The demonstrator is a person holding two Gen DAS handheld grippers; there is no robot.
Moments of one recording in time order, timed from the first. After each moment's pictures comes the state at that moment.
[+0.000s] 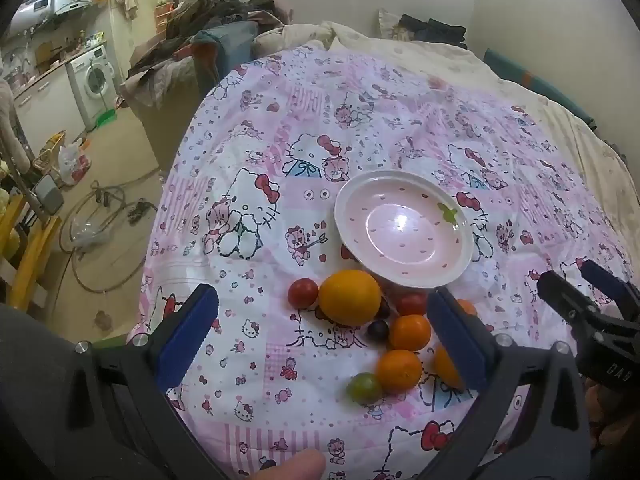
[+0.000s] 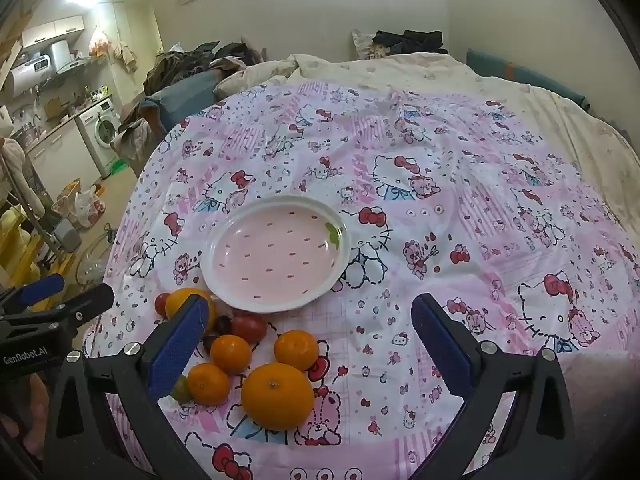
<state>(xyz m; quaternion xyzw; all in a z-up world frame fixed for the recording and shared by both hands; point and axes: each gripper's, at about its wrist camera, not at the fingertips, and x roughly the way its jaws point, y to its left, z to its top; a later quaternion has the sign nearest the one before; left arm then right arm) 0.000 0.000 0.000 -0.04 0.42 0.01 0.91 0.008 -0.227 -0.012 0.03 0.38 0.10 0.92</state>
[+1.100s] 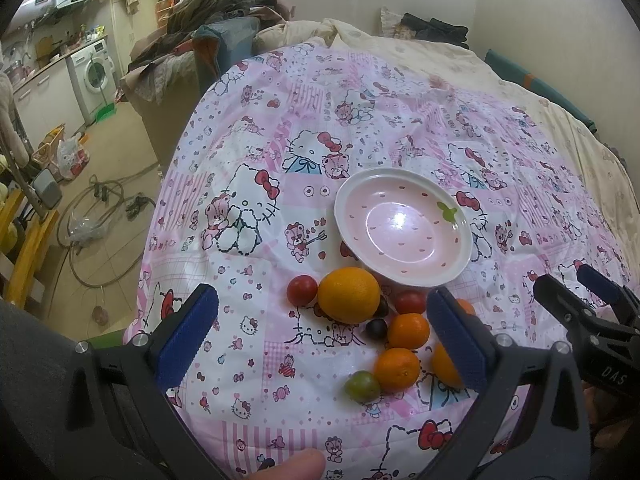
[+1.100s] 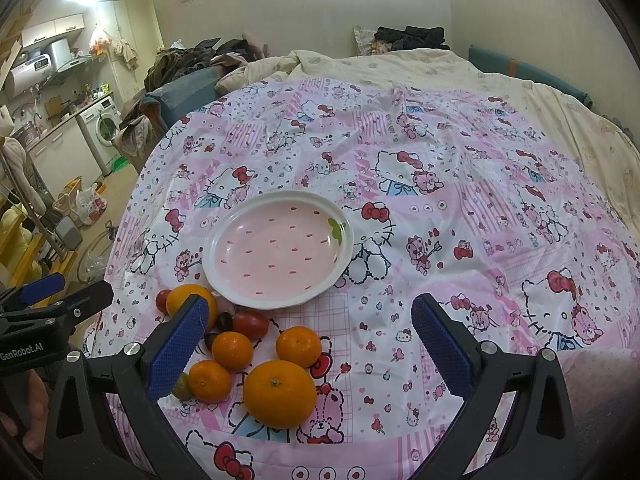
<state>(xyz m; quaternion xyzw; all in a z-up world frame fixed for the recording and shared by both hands) -0.002 0.003 0.000 -0.04 0.42 0.02 0.91 0.009 -0.225 -0.016 0.03 0.39 0.10 0.92</state>
